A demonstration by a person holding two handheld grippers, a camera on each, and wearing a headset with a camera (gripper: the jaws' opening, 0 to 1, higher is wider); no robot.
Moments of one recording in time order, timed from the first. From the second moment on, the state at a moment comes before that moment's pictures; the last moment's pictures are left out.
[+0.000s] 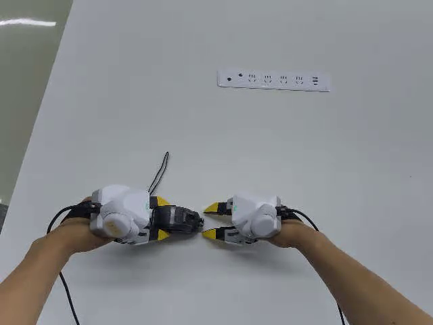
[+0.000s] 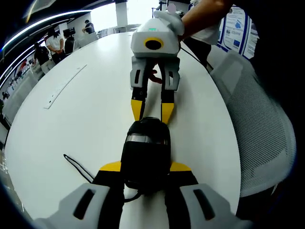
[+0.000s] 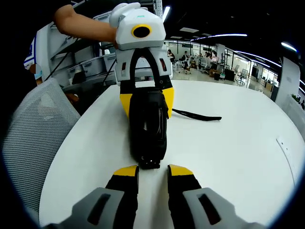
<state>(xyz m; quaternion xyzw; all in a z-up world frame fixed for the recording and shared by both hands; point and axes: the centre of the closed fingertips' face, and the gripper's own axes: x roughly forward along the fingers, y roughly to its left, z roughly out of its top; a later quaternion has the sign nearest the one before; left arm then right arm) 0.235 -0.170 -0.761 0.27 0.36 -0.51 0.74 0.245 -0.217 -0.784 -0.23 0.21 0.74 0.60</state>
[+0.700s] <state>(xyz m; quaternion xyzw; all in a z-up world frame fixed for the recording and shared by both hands) 0.236 -0.168 -0.761 0.26 0.35 -0.51 0.74 0.239 -0.210 -0.787 -0.26 0.20 0.75 0.58</state>
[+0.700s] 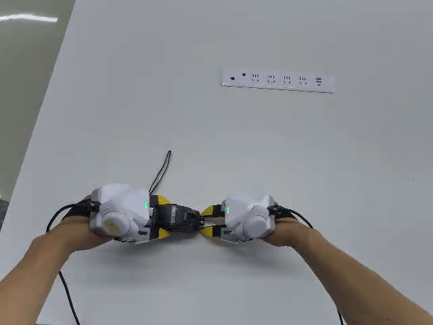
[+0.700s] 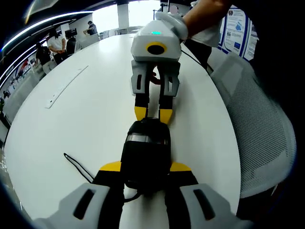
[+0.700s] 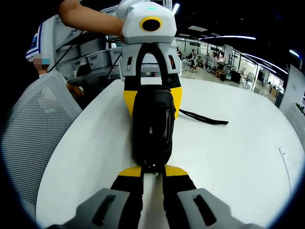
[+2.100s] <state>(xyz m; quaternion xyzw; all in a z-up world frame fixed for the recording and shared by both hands) 0.235 -0.165 -0.761 0.25 0.36 -0.50 0.75 0.241 -0.210 -0.786 -0.26 0.22 0.74 0.58</state>
